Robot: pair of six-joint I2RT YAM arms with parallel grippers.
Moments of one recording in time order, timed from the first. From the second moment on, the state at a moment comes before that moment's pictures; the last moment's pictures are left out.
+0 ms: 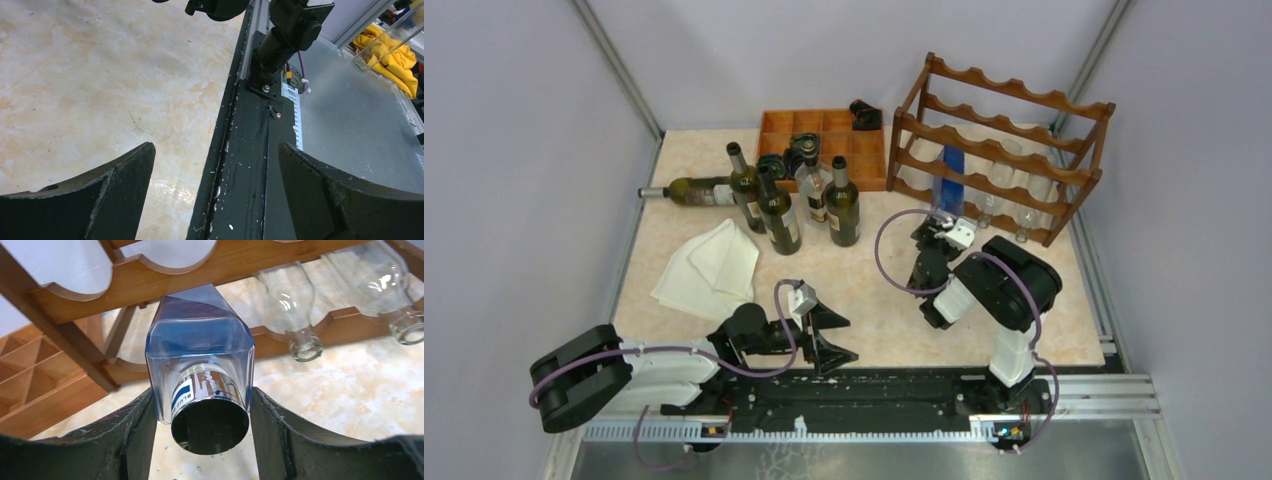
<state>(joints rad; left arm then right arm) -1.04 1.09 0.07 0.98 0.36 -0.39 0.68 1.82 0.42 1.49 1.09 0.23</state>
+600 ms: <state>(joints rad) -1.04 0.99 0.07 0.88 0.36 -0.43 0.70 1.82 0.33 1.52 1.14 0.21</state>
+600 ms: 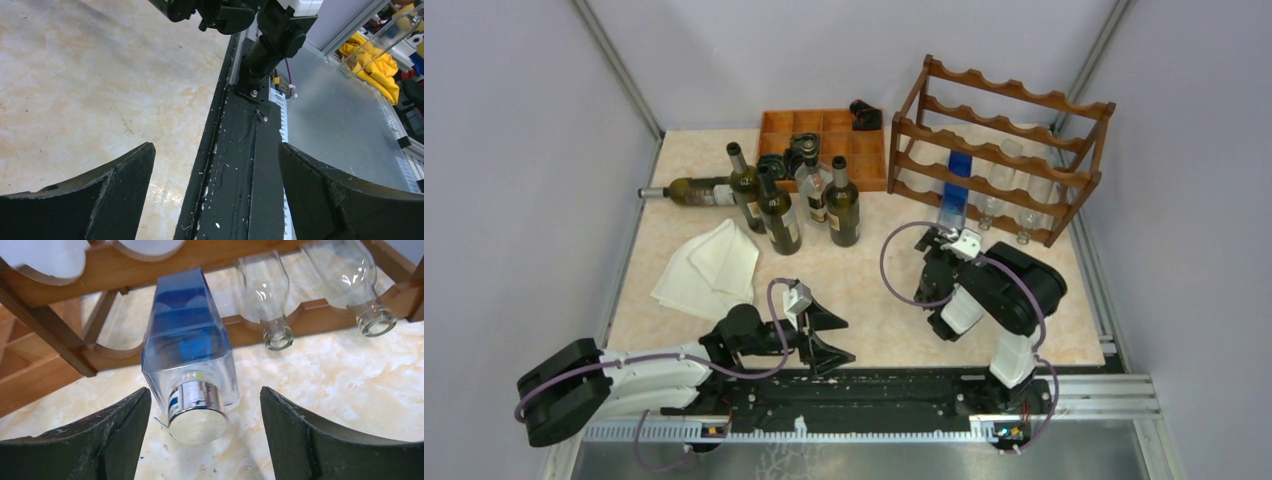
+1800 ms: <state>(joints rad) -1.14 1.25 0.76 0.34 0.10 -0.48 0.29 0.61 0.63 -0.24 0.05 0.49</state>
